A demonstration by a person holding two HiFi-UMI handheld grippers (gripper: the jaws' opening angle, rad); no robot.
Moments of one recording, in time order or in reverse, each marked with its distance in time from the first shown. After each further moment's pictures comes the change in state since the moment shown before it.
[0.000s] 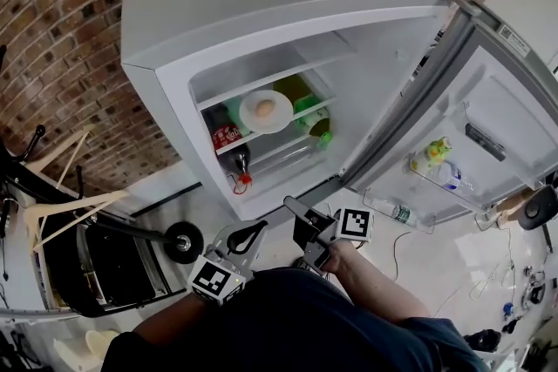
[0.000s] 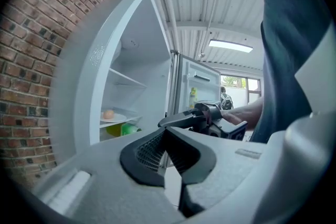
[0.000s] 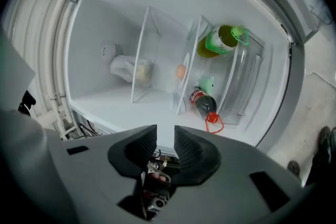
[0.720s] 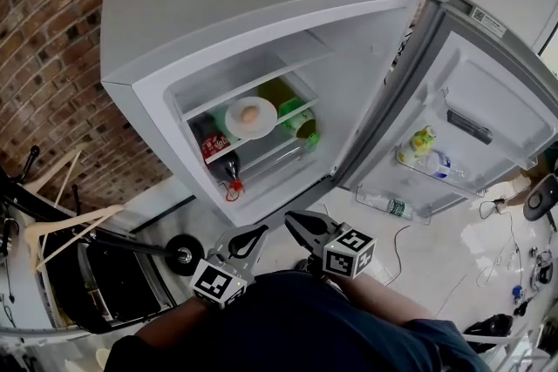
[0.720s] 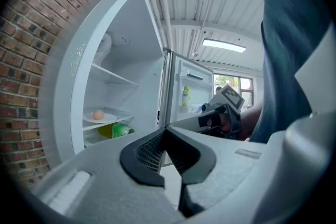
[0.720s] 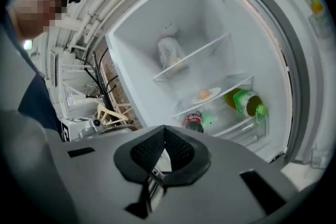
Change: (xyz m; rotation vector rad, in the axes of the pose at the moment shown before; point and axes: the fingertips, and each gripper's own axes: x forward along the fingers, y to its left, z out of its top) left arm 0.011 -0.019 0.000 0.027 0.022 -0.077; right arm -0.035 0.026 -0.022 -0.803 0.013 -0.142
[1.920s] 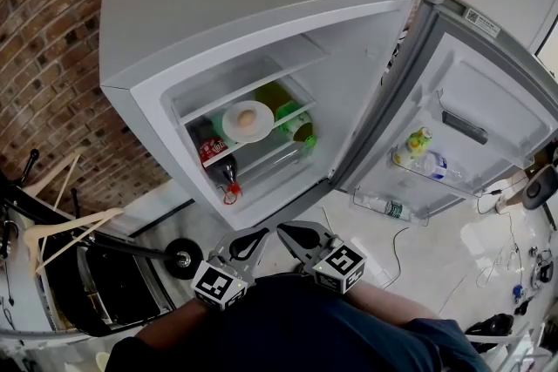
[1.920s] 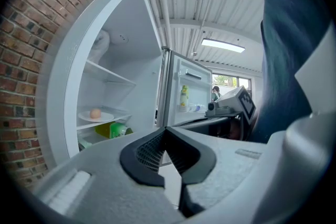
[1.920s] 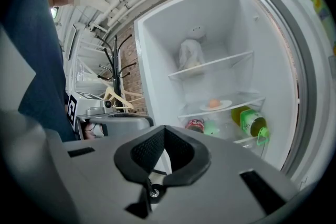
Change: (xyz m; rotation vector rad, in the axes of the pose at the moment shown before) left arm 0.005 -0.005 -0.001 -0.009 0.001 -0.017; right arm -0.002 0.025 -0.010 -0.268 -0.004 0.022
